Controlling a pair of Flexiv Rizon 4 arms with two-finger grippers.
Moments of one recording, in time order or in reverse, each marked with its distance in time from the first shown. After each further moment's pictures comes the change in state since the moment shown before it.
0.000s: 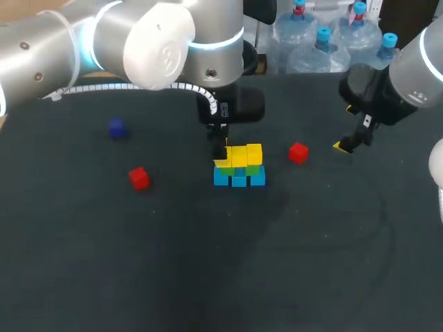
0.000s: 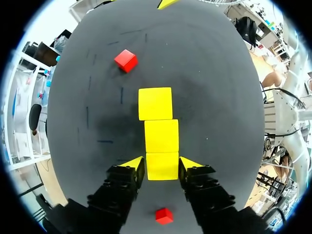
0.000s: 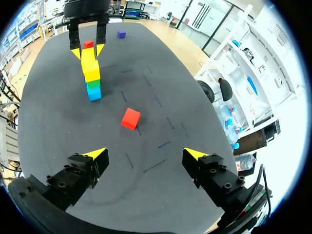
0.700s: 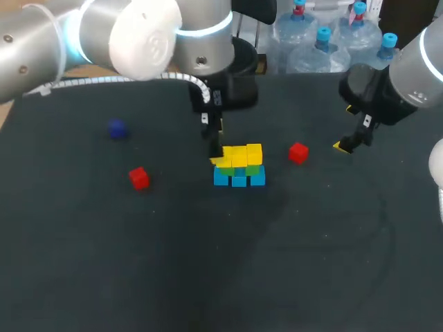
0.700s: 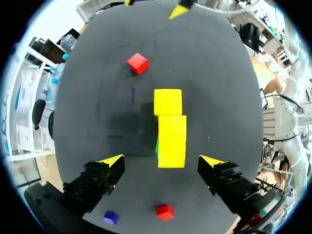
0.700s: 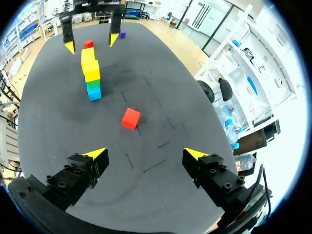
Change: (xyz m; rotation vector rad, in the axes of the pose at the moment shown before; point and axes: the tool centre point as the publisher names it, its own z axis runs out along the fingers) left arm 0.009 0.011 -0.025 -0.025 -0.053 -0.062; right arm 0.000 0.000 0.000 0.000 0.000 0.000
